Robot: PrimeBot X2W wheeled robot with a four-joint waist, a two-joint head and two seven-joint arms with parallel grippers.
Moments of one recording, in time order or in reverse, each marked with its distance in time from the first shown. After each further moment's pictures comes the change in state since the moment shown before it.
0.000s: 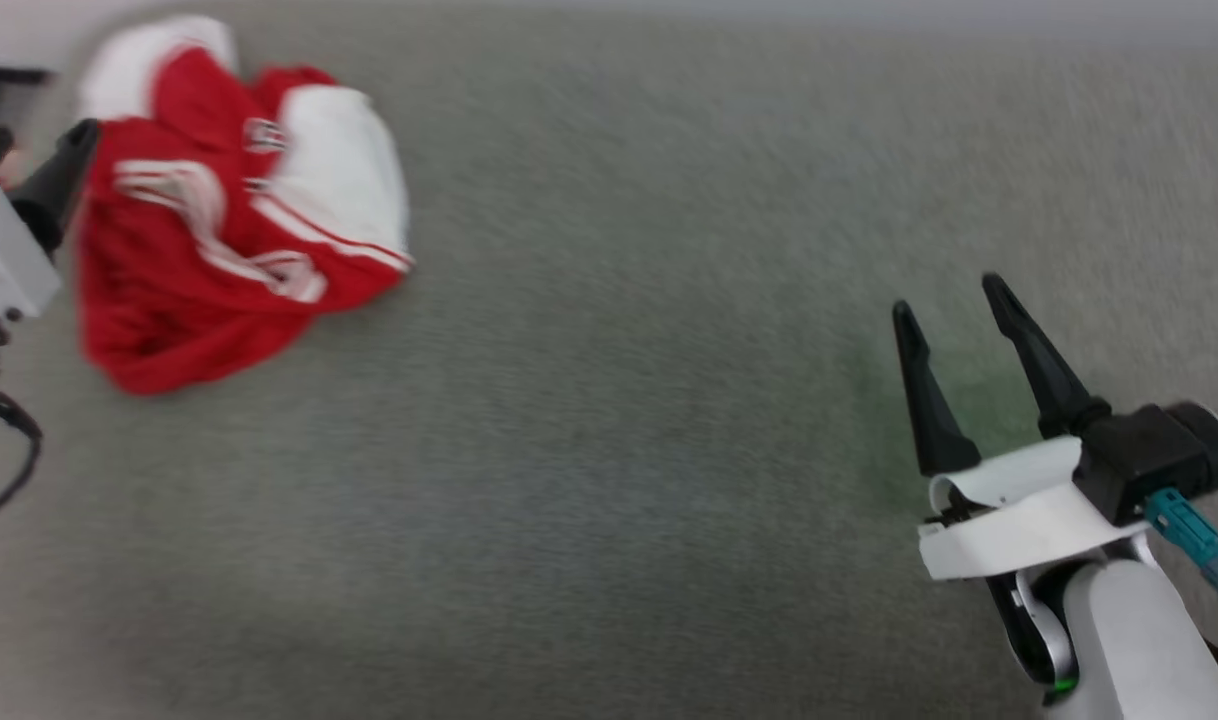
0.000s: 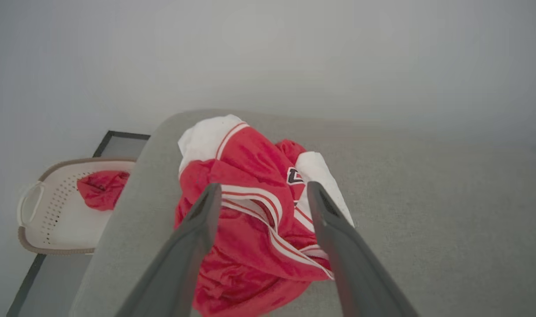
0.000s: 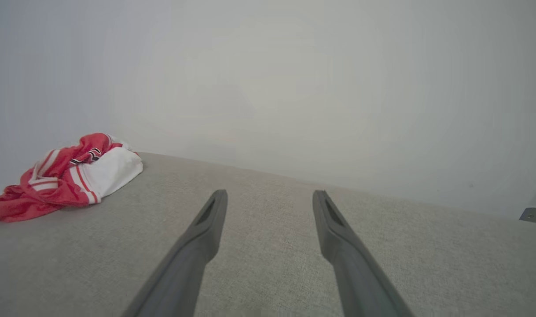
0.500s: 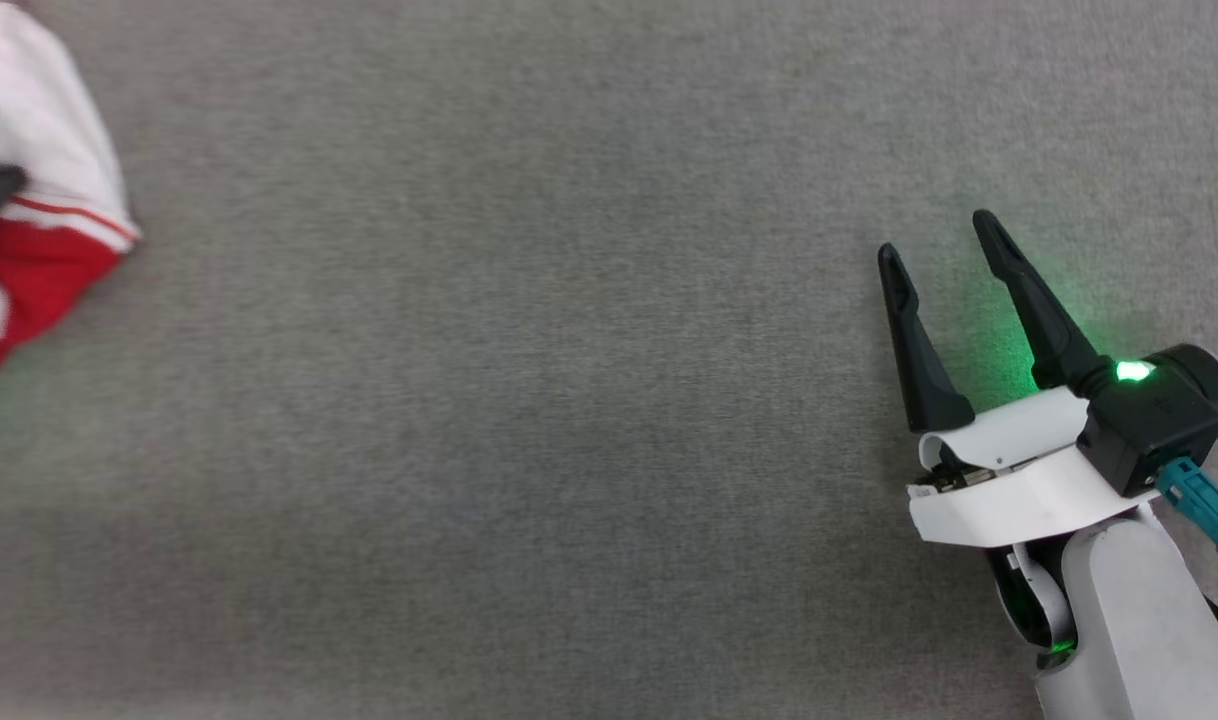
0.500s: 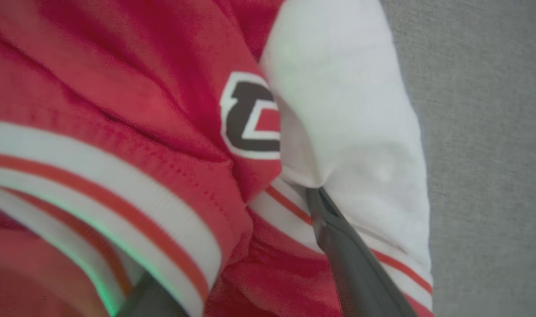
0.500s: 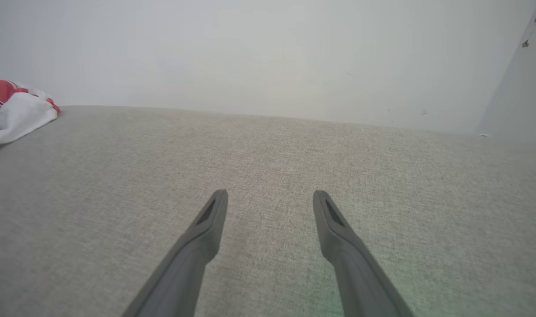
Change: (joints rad) left arm -0.104 0.078 -0.015 0.140 -0.051 0.121 0.345; right arm -0.074 -0.005 0.039 -0.040 0.012 0.000 -0.012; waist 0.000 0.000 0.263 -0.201
